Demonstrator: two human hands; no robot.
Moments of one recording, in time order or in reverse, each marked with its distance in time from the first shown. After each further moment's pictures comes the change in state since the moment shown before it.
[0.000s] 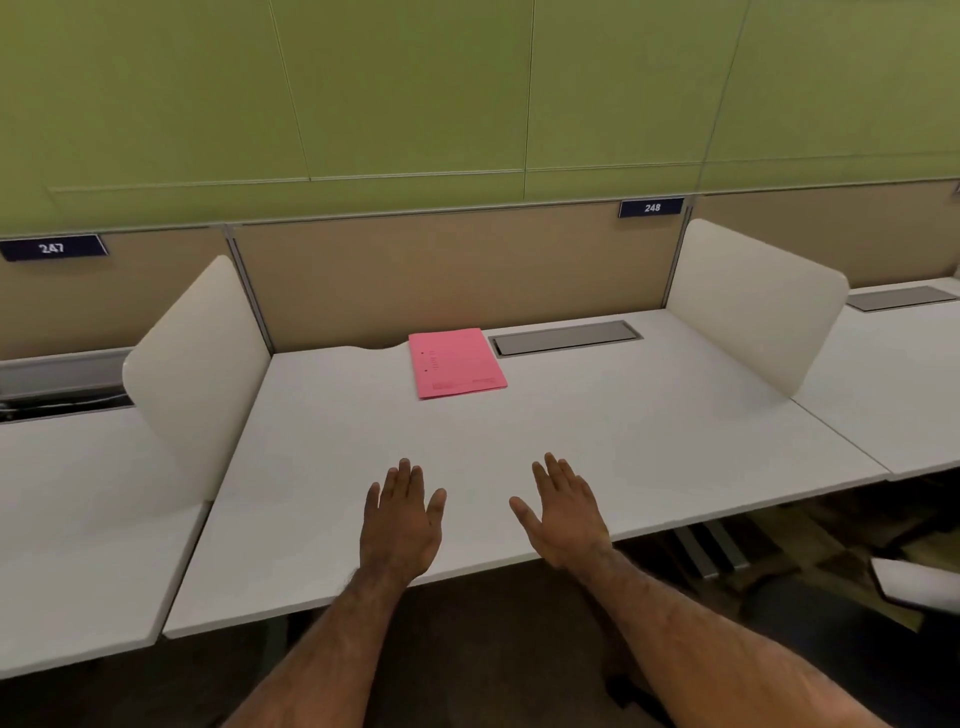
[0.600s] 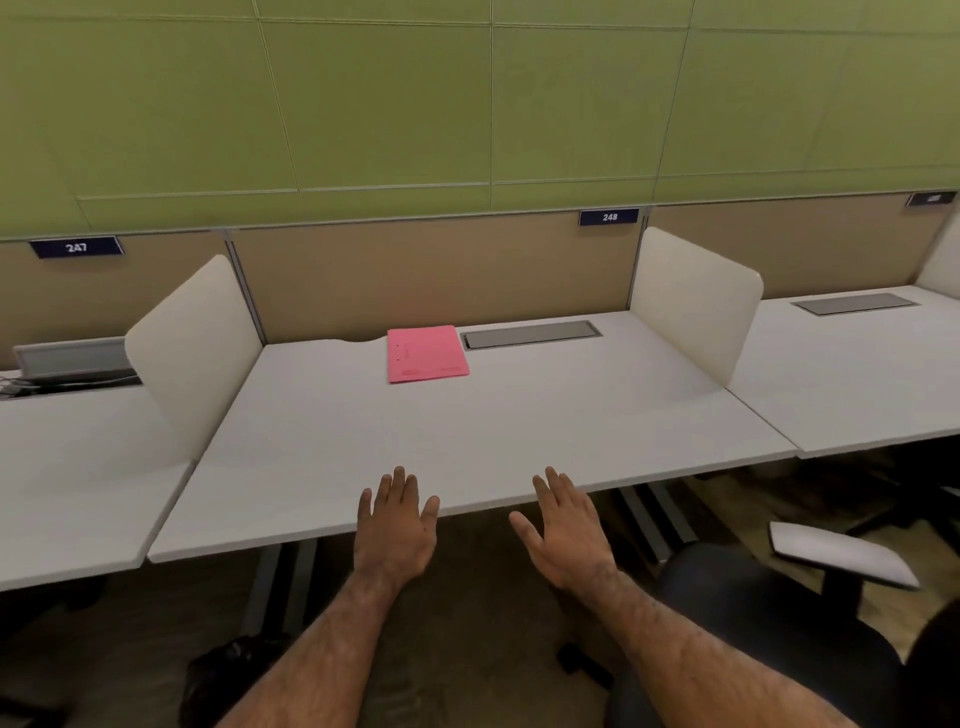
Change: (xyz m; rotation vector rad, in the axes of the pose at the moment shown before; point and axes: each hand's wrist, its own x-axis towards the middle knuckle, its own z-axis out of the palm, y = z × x) left_hand -0.136 0.115 0.011 0.026 -0.004 -0.011; right_hand -0.156 0.106 -0.042 0.011 0.054 -0.049
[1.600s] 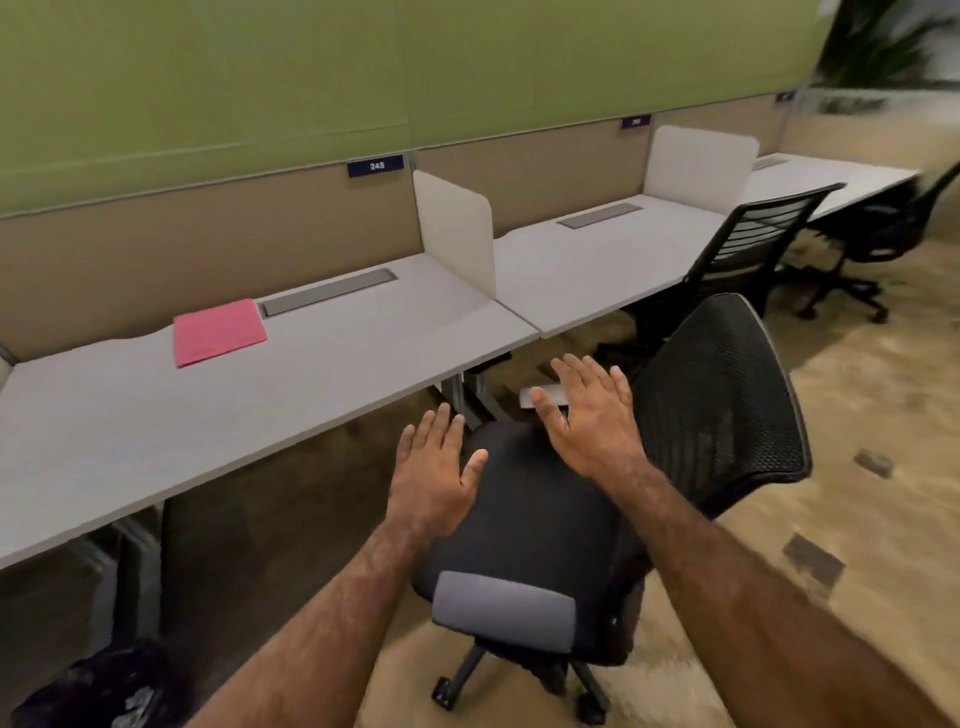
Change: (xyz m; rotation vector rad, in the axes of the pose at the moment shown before) left_hand -0.228 0.339 0.030 -0.067 0.058 0.573; right_hand -0.295 0.235 -0.196 -0.047 0.443 0.285
